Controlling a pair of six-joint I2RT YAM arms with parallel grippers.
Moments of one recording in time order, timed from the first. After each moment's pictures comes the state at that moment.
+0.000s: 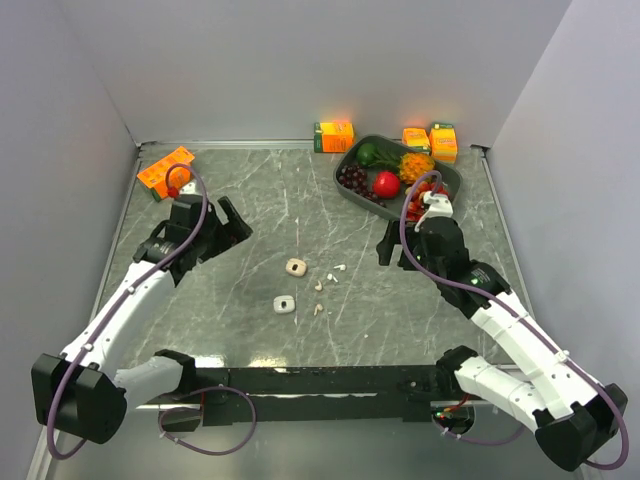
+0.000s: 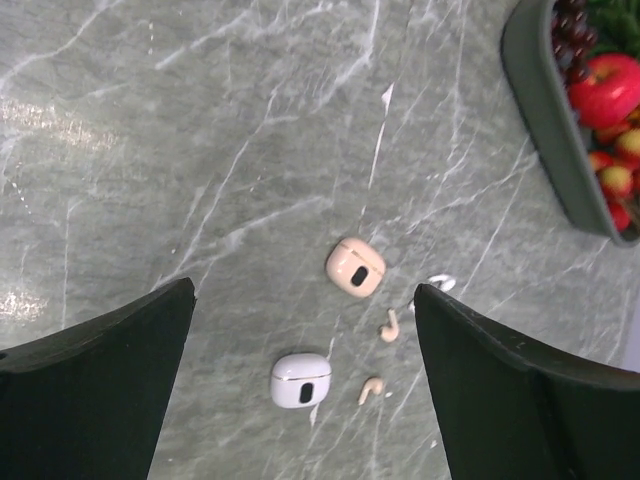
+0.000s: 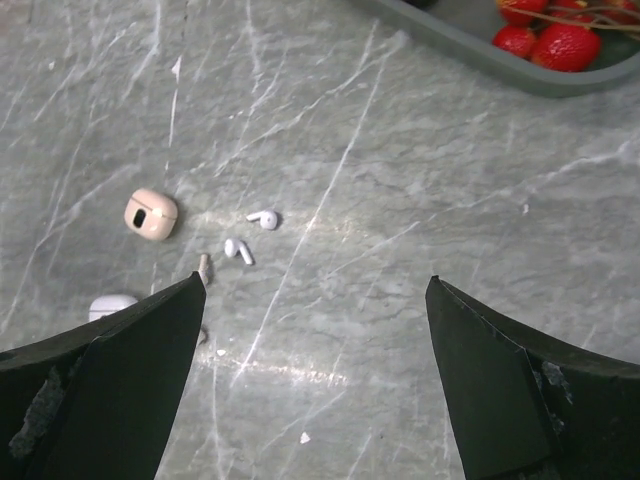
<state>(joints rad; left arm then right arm) -0.29 1.09 0.93 -0.51 -0.05 -0.75 0.51 0.87 0.84 -0.54 0.21 0.47</state>
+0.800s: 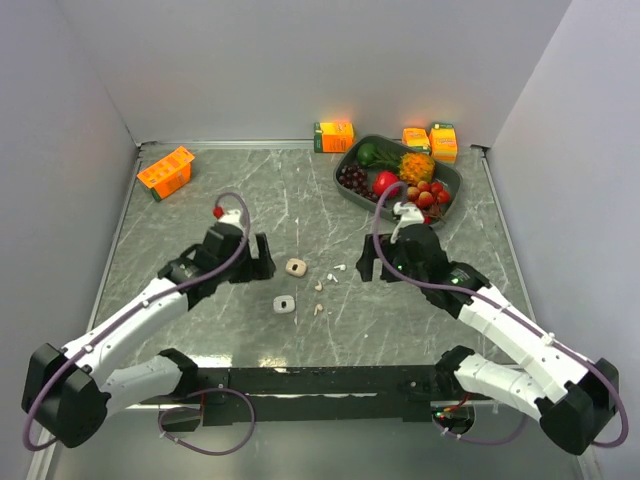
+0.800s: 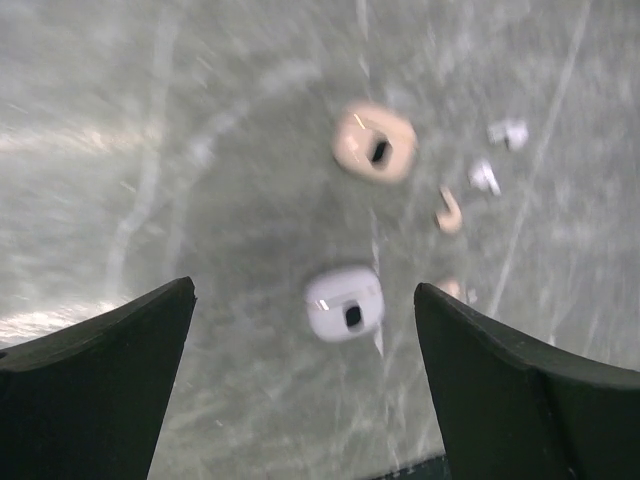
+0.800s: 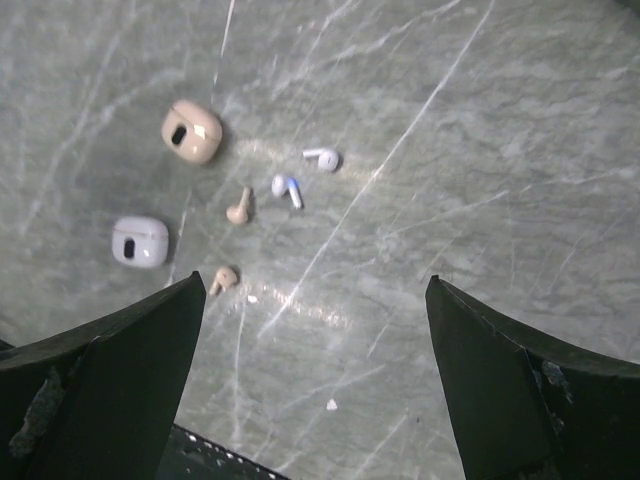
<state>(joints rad) -0.52 1.06 0.78 -0.47 -0.10 -0.57 0.60 0.93 0.78 -0.48 0.09 0.46</state>
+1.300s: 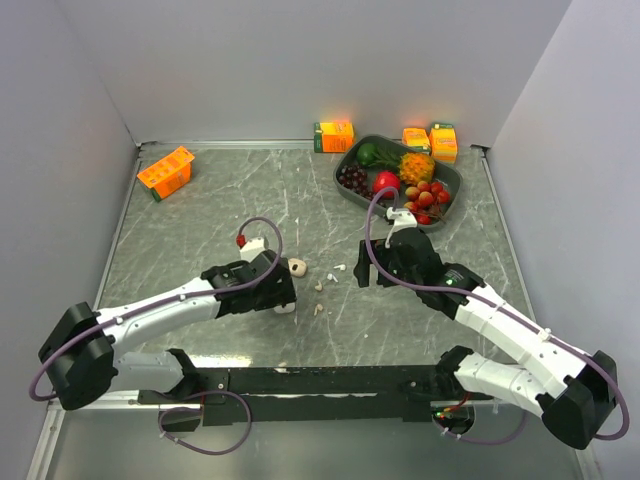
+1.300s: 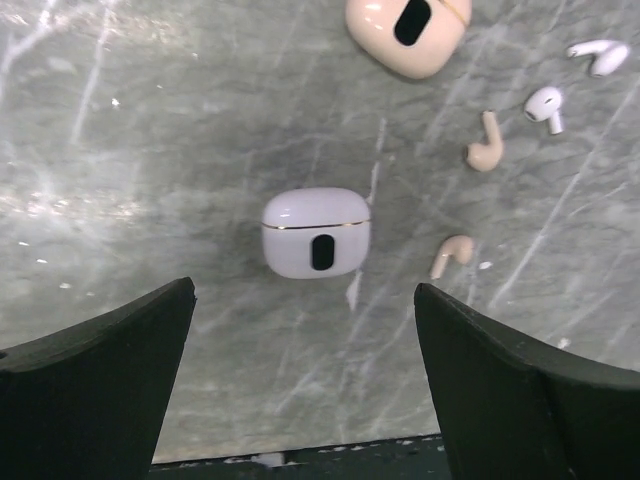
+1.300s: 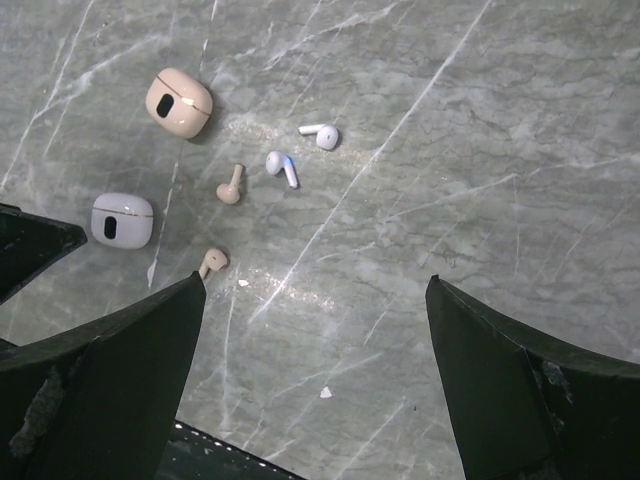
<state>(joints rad) -0.87 1.23 0.76 -0.58 -0.33 -0.99 0.68 0.96 0.78 -0.50 0.16 0.46</state>
